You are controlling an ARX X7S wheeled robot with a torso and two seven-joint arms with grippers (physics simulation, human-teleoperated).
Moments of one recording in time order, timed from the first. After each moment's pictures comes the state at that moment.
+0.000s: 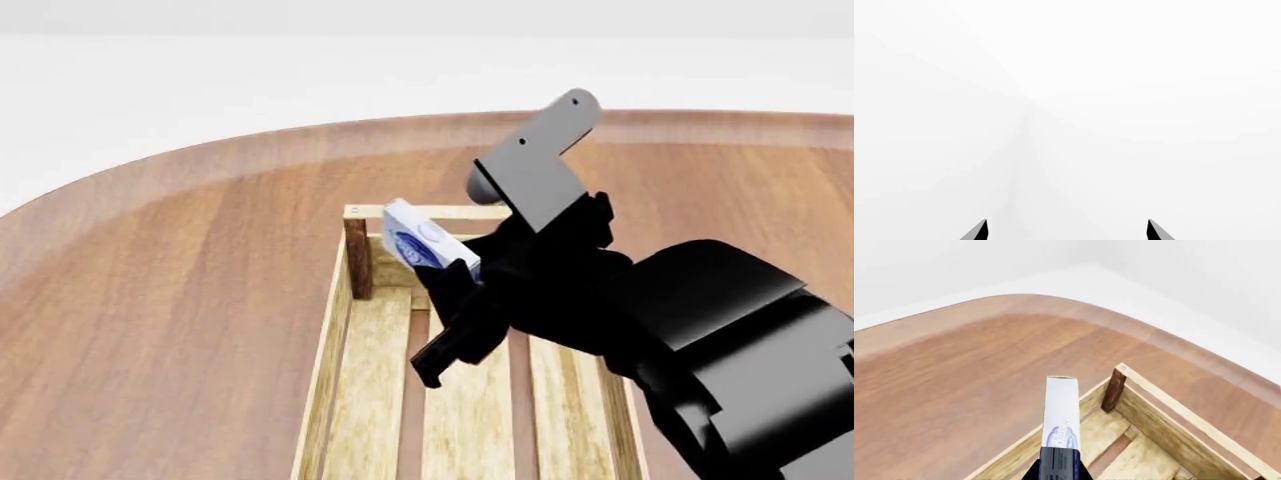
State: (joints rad) left arm 0.09 -0.52 0.41 0.06 0.27 0.82 -1.14; right arm 1.12 0.50 -0.67 0.16 0.68 0.87 -0.44
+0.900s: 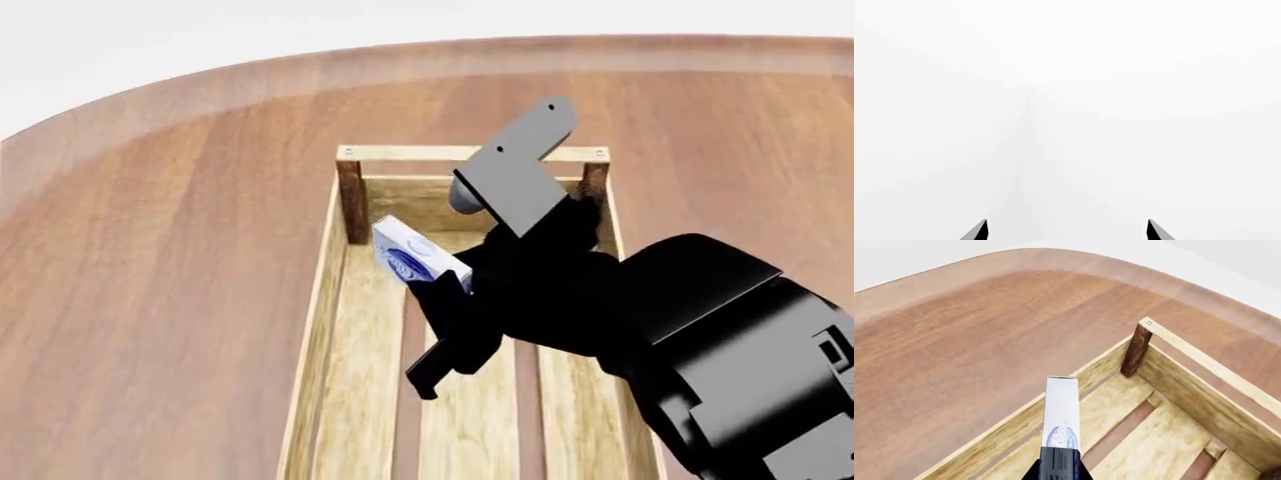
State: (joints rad) left arm 0.11 -0.51 0.39 0.07 0.32 0.81 -1.17; right arm 1.16 0.49 -0.73 0.17 0.66 0.90 -0.47
